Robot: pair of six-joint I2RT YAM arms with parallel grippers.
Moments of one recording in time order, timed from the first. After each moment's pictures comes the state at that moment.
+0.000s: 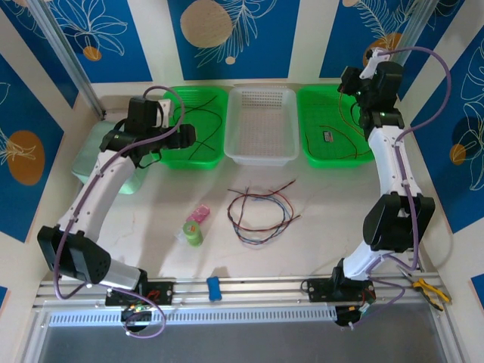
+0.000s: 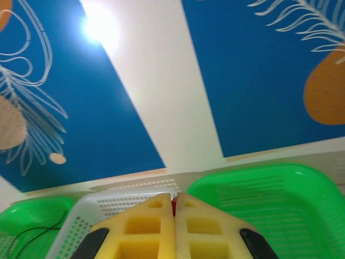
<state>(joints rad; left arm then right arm) -0.28 1.43 1.47 -0.76 0.12 -0.27 -0.11 1.65 1.63 -0.14 -0.25 0.29</state>
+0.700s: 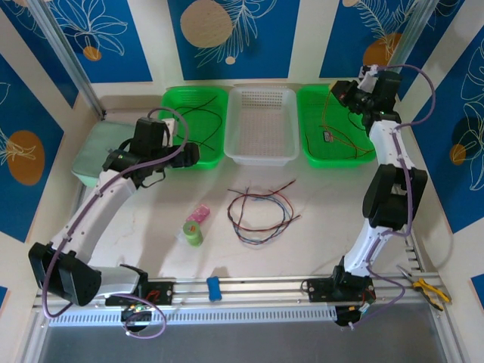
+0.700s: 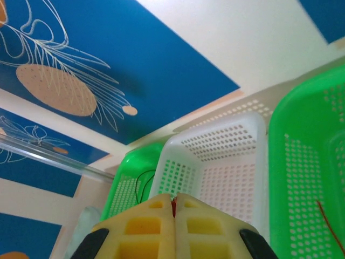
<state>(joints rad) -0.36 1.29 1.27 -0.73 0.05 -0.35 -0.19 1.89 1.66 -0.08 -0.76 0.68</state>
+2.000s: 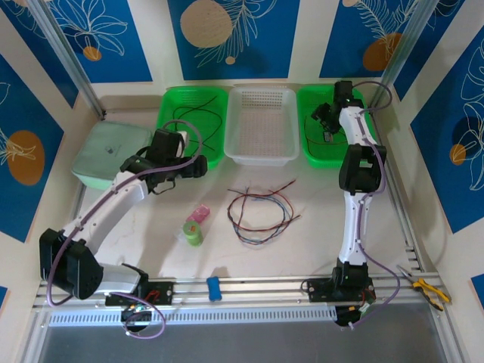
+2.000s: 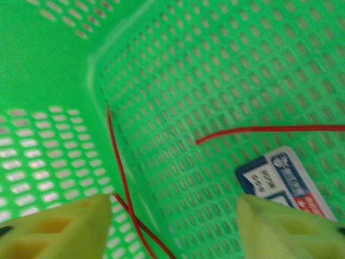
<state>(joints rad) -0.44 1.35 1.17 -0.68 0.00 -0.37 -0.08 2.48 2.28 -0.81 -0.15 0.59</state>
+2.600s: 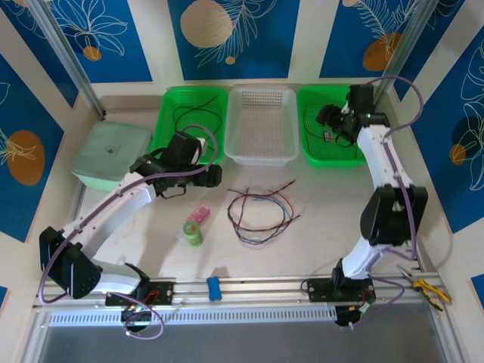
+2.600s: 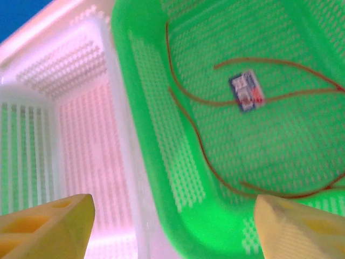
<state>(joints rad) -0.62 1.36 1.26 -0.82 -0.03 -0.40 -0.02 1.64 1.51 -0.69 -0.12 0.45</state>
